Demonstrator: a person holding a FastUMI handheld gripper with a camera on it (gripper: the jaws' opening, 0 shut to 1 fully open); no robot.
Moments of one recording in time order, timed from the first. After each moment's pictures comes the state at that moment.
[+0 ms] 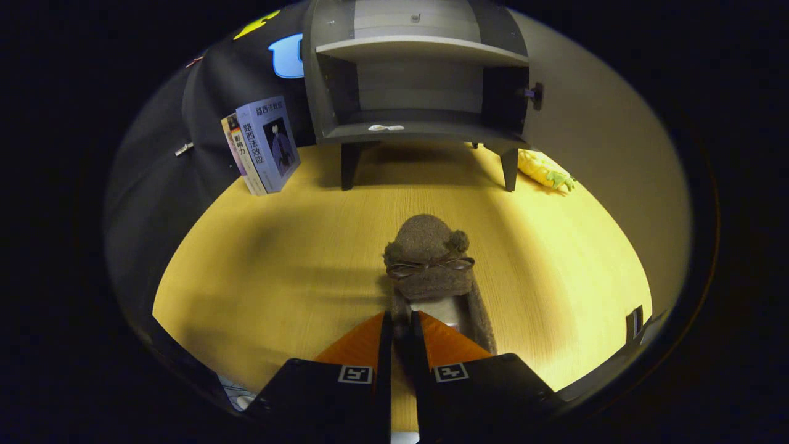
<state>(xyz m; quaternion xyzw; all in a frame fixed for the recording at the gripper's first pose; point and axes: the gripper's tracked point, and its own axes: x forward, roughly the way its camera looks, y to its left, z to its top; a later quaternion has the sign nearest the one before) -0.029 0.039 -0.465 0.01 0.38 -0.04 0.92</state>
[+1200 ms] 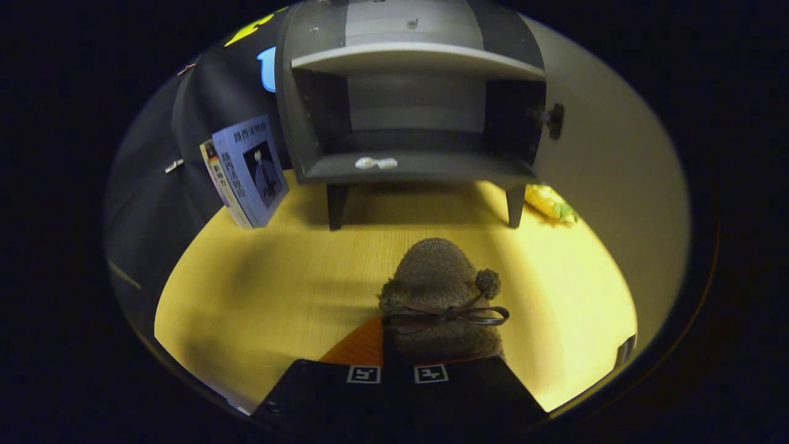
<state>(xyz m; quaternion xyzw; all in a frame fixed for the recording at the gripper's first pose) 0.054 0.022 -0.403 0.01 0.33 -0.04 0.94</state>
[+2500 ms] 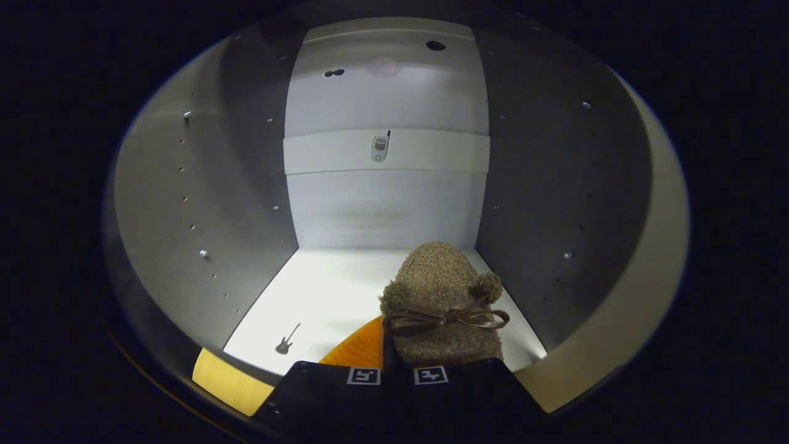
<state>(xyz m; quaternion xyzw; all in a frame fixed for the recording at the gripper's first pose) 0.330 -0.052 -0.115 -0.01 0.18 -0.07 0.98</state>
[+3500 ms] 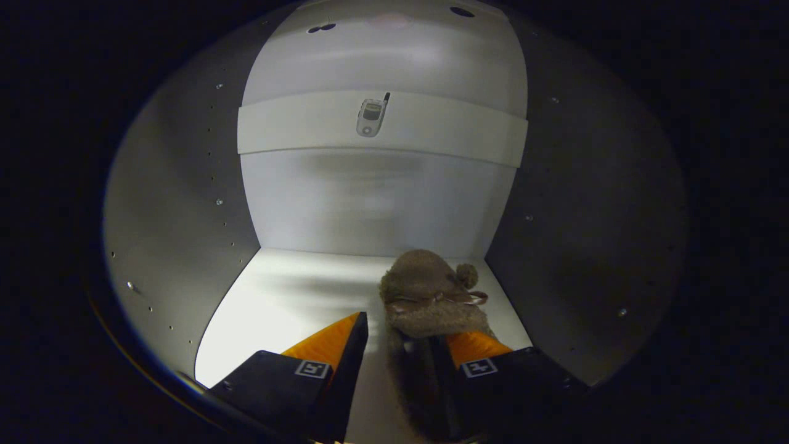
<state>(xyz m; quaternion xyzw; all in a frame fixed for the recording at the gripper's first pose) 0.389 -0.069 -0.134 -0.03 0.24 -0.10 0.97</state>
